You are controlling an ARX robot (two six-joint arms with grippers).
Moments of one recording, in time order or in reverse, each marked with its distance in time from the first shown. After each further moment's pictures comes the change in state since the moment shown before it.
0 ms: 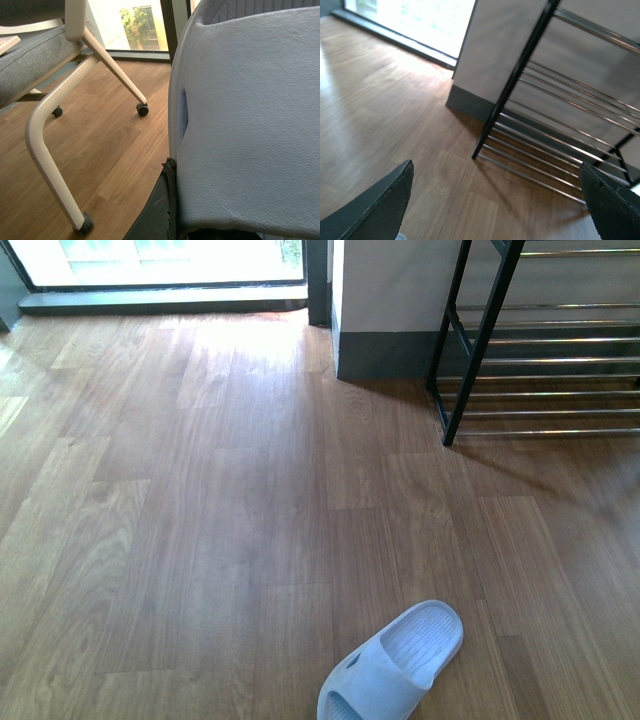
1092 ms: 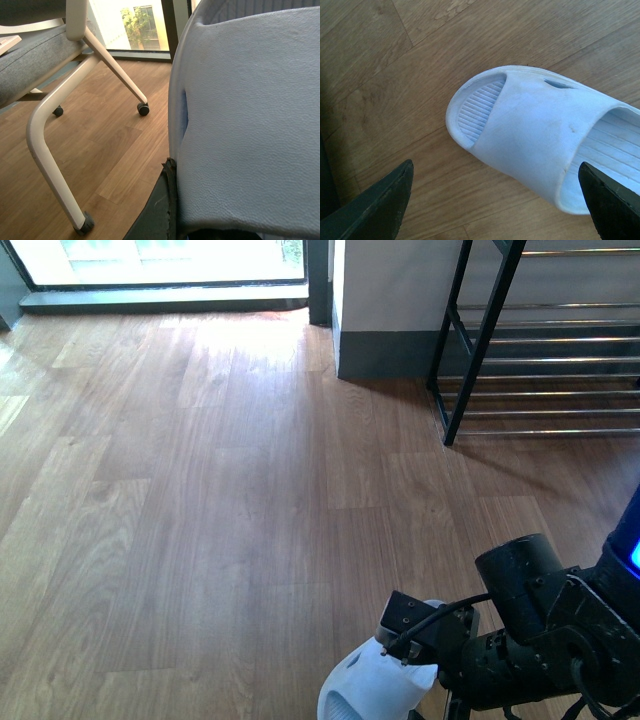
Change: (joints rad) left arm 0.000 0.000 0.000 0.000 0.000 0.000; right arm 0.289 1.780 0.816 -0.201 -0.330 -0.275
